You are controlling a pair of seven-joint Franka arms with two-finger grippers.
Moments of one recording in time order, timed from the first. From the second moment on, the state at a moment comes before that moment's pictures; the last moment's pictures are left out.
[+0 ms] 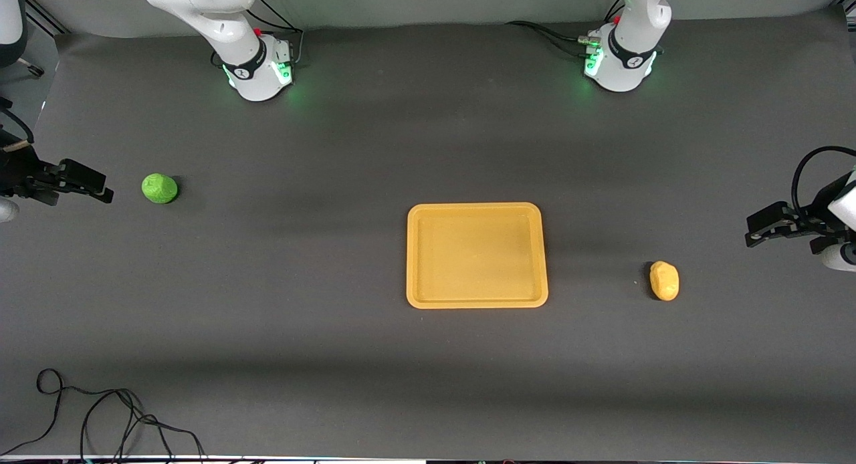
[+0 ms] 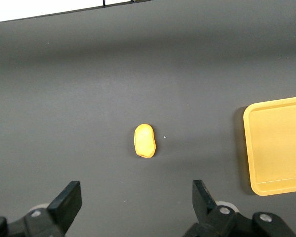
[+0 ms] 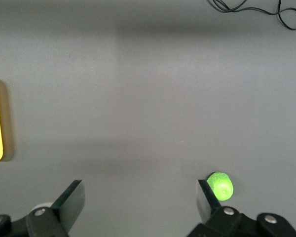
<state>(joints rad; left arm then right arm) 0.03 0.21 -0.02 -1.44 -0.01 1.74 0.14 -0.09 0.05 0.03 -1.57 0.02 1.60 -0.05</state>
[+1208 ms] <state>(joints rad) 0.03 0.21 -0.02 -1.44 -0.01 1.74 0.14 -0.08 0.06 0.03 -1.55 0.02 1.61 -0.05</state>
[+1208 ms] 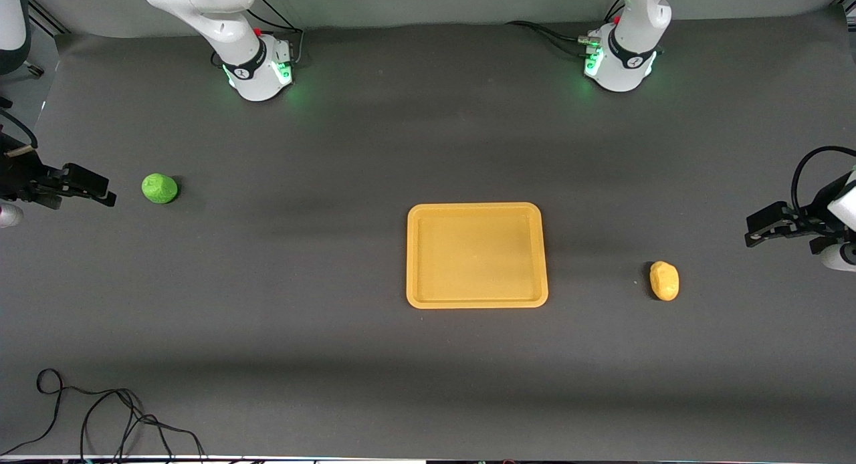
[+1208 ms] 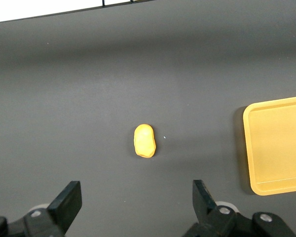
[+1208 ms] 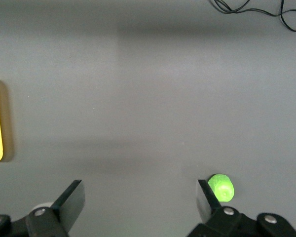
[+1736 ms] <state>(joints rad) 0.04 0.22 -0.01 -1.44 -0.01 1.74 0.14 -0.08 0.06 0.03 -1.55 0.02 1.61 -0.05</state>
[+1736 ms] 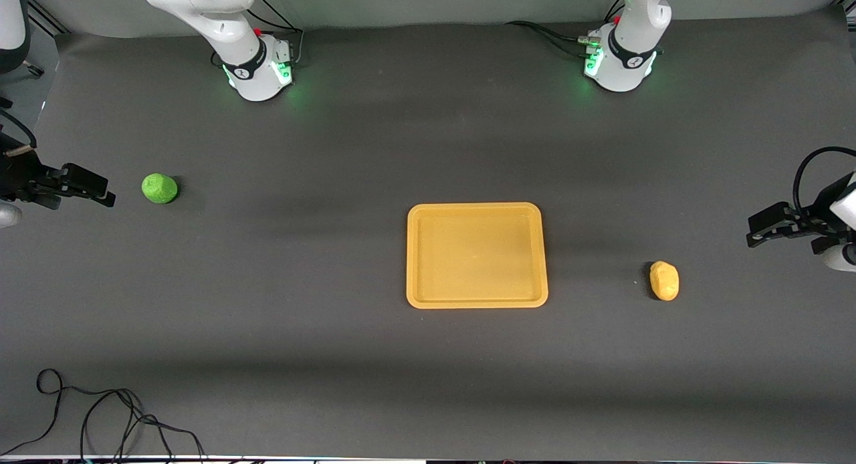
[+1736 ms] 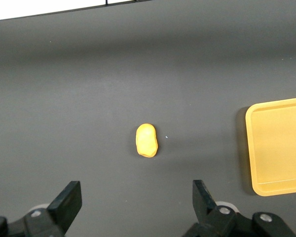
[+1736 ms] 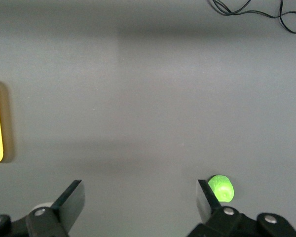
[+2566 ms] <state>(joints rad) 0.08 0.36 -0.02 -1.74 -0.01 2.14 0.09 -0.08 -0.05 -0.17 -1.74 0.01 1.70 -0.30</state>
